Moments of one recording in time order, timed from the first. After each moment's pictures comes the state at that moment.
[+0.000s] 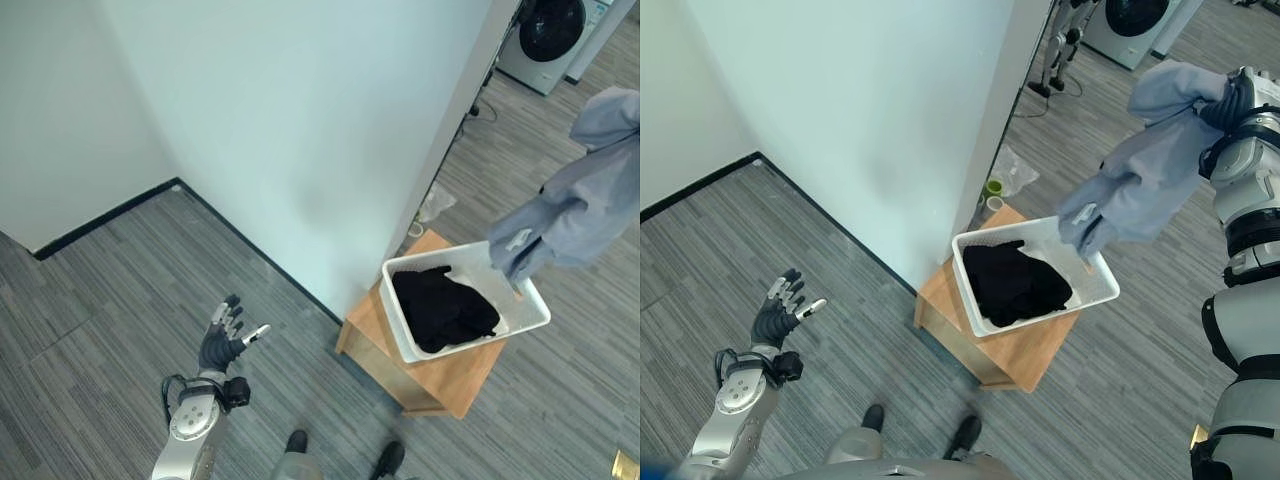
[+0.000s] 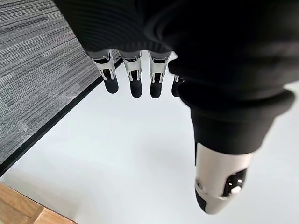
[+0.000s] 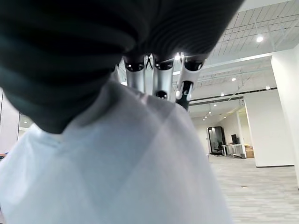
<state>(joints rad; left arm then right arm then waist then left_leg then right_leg) 0.18 0.43 -0.07 0.13 -0.43 -0.19 0.16 -1.16 -1.00 0.57 1.11 -0.20 0.02 -0.28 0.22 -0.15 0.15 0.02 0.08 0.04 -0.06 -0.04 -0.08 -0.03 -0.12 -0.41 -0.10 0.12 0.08</state>
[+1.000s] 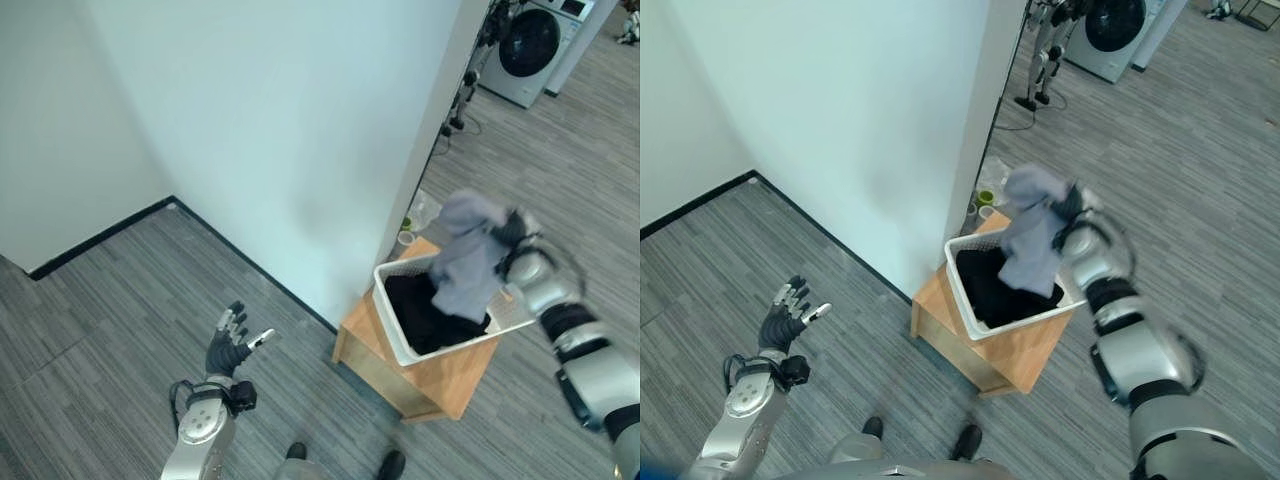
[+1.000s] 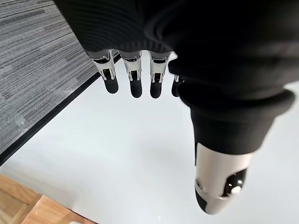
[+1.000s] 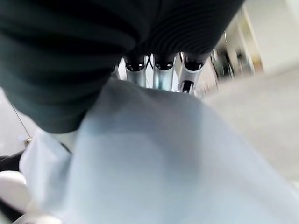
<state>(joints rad) 0.18 0.38 -0.12 0.16 -0.43 -0.19 0.19 -0.73 -0.38 0.37 1.06 -0.11 0.02 -0.33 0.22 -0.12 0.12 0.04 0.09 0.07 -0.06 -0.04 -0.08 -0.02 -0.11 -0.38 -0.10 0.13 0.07</state>
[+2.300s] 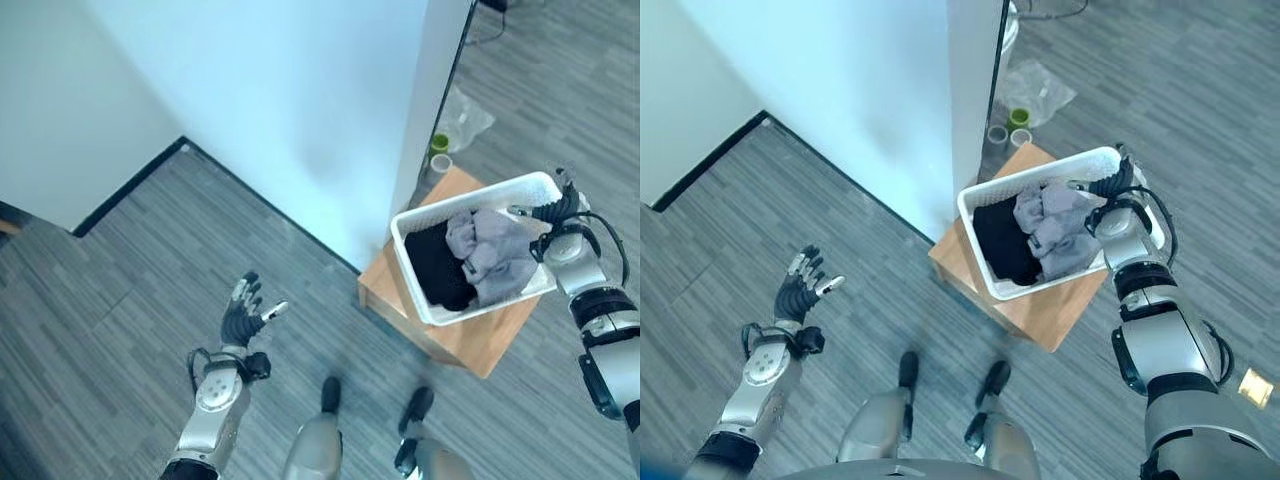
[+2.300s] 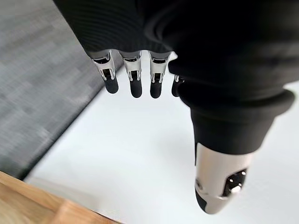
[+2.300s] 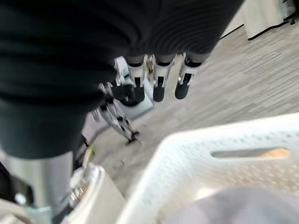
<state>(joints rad) 0.04 0.40 -0.15 0.17 -0.43 -0.24 0.20 -0.81 -0.57 0.23 0.93 -0.03 0.01 -0.39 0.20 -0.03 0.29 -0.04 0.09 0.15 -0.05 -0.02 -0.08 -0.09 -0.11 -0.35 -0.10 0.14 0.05</state>
